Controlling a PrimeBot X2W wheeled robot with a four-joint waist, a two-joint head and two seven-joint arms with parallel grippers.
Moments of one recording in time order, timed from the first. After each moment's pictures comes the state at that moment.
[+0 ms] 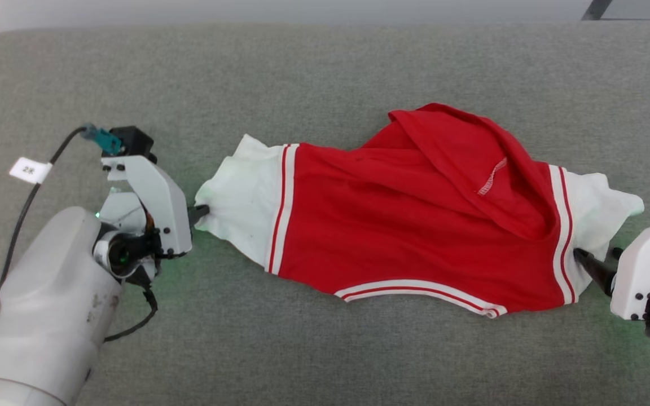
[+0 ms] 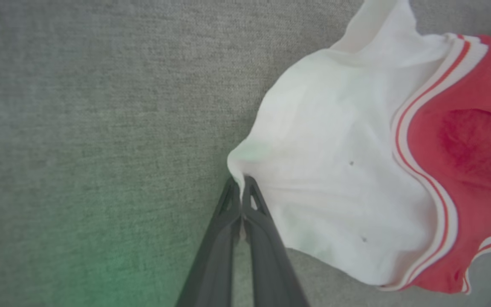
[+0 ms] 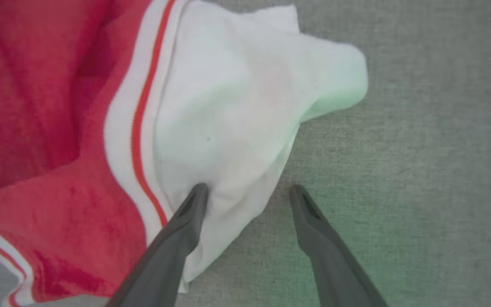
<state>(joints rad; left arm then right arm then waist) -0.87 0.42 -0.57 0.82 -1.00 -0.11 0.58 -0.38 -0.32 -0.05 0.21 0.46 0.13 0.81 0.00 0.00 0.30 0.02</state>
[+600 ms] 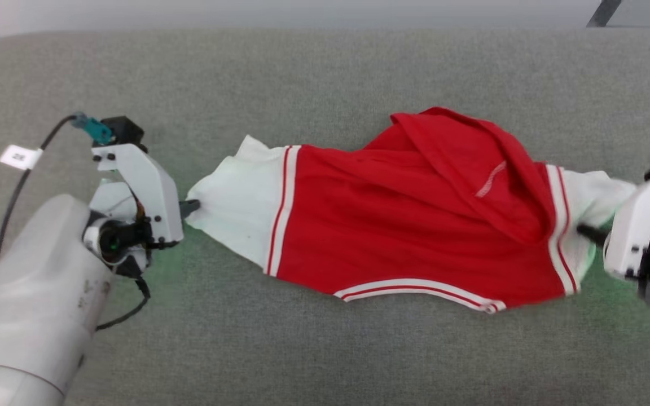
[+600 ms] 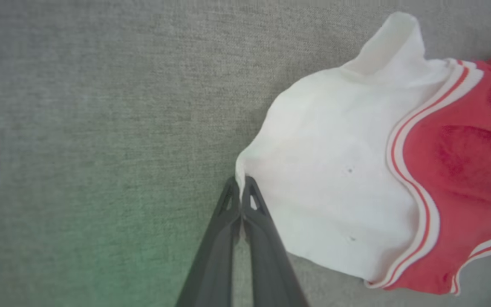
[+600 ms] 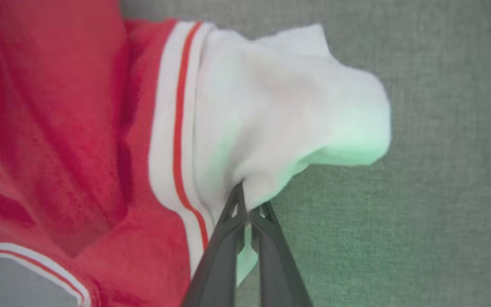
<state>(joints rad) -0.92 0.42 -0.58 0.88 -1.02 -0.12 0.60 -0.55 -0.25 -0.11 0.35 0.46 0.13 0.96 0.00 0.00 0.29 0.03</state>
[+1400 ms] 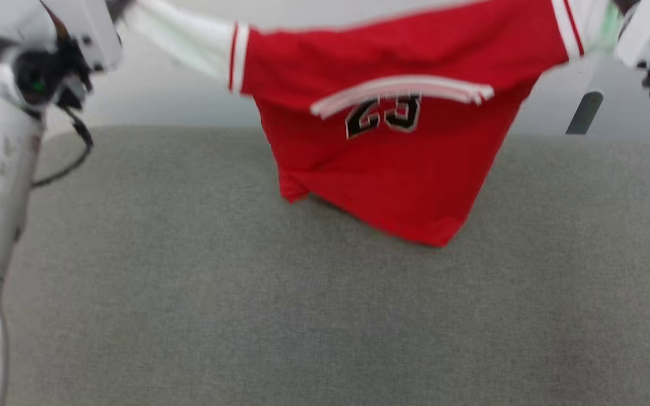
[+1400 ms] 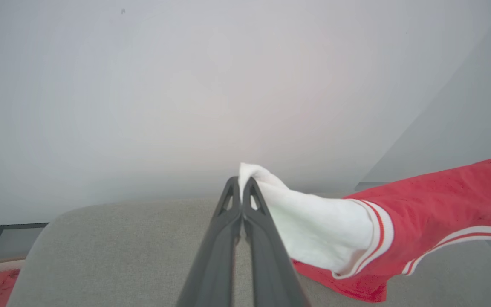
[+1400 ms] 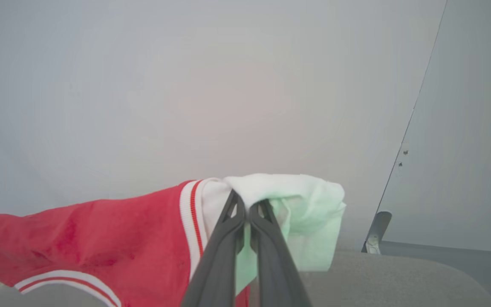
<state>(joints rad) -1.30 0.46 -0.55 0.87 -0.94 -0.10 0.49 -1.12 -0.20 -0.05 0.61 0.36 0.13 0.61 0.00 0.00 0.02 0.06</state>
